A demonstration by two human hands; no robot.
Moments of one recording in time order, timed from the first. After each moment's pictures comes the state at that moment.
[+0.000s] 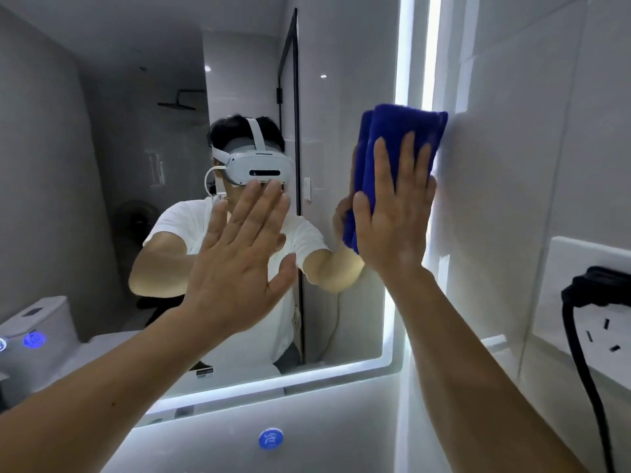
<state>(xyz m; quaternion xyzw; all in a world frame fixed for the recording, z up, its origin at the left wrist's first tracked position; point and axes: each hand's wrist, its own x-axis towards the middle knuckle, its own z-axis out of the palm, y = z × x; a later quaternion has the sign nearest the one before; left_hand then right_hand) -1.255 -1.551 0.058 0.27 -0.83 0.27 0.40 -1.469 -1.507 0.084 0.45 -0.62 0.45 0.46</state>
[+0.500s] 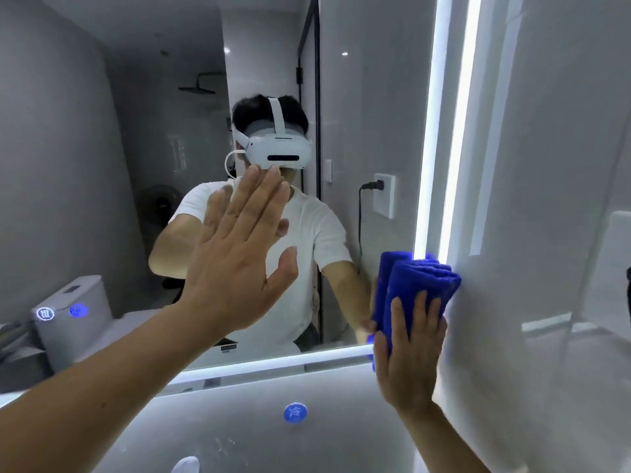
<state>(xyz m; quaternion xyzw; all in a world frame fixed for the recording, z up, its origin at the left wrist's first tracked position) -1.226 -1.549 0.046 0.28 -0.81 0.29 0.42 -1.471 -1.512 -0.148 0.47 -0.63 0.46 0.41</state>
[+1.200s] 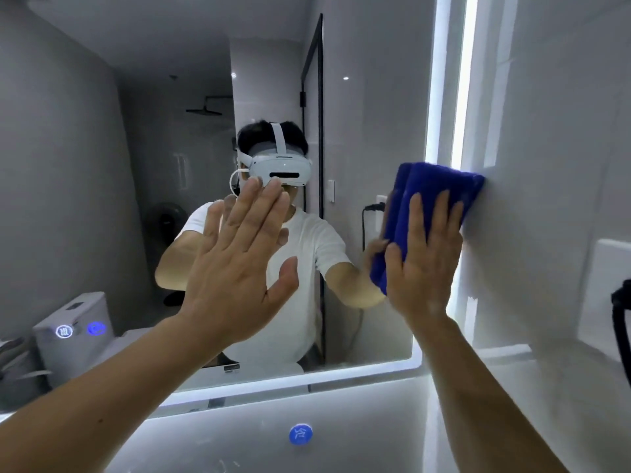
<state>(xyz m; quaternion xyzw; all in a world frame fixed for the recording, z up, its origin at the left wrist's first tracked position) -1.212 -1.540 0.061 0.27 -0.80 0.29 0.44 -1.466 -1.515 0.025 0.44 -0.63 0.49 0.42</state>
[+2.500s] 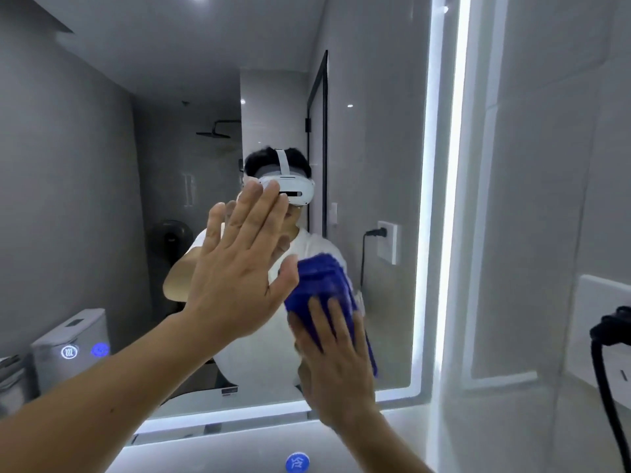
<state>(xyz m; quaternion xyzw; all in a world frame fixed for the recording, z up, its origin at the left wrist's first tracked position) -1.215 -1.542 0.087 0.29 -0.79 0.29 0.44 -1.380 -1.537 -0.066 0.61 -0.55 0.32 0.47</state>
